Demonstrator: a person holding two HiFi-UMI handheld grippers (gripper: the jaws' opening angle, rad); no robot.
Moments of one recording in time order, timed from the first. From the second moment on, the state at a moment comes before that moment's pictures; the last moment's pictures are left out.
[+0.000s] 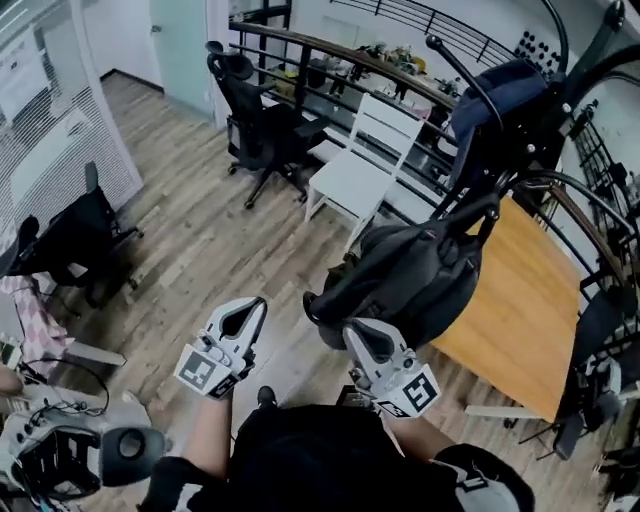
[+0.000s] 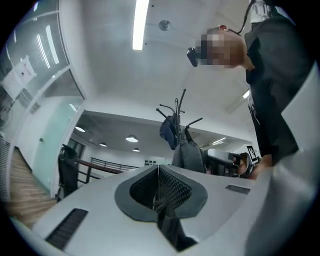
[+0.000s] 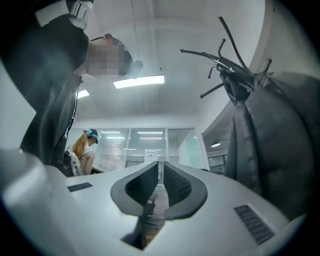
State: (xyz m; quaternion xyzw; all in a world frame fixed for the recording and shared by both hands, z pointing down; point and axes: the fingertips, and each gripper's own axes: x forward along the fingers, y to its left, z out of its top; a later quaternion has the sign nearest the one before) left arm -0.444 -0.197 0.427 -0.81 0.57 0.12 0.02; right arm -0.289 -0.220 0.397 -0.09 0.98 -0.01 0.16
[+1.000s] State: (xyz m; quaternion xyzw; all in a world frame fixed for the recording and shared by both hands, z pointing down) left arm -0.318 -0.344 0.469 -0.94 0.33 0.02 -0.04; right arm -0.111 -0.328 0.476 -0.49 0.87 -0.07 0.00
